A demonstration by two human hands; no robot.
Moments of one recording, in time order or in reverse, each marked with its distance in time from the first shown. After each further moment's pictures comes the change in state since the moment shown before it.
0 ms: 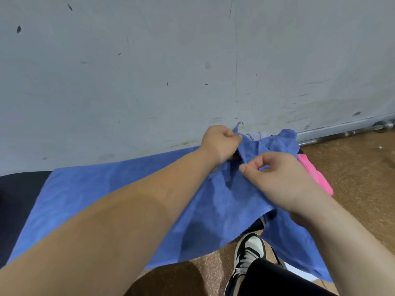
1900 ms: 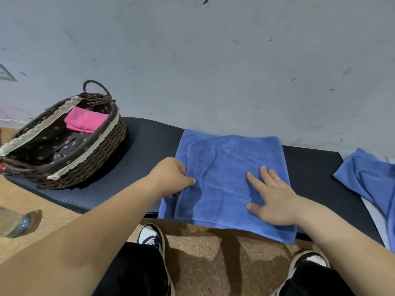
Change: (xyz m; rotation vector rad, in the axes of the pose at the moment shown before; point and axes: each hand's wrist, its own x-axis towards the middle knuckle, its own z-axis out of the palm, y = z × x) left_hand -0.189 -0.164 -0.338 0.428 0.179 -0.411; right_hand -0.030 -0.042 0.225 -1.022 -0.727 -0.328
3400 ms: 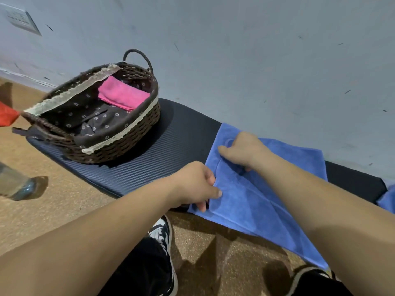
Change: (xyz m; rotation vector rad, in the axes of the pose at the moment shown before) left_hand -0.026 -0.046 -0.024 -0.152 -0.237 0.064; right_hand 0.123 -0.168 -0.054 0.146 0.260 0.076
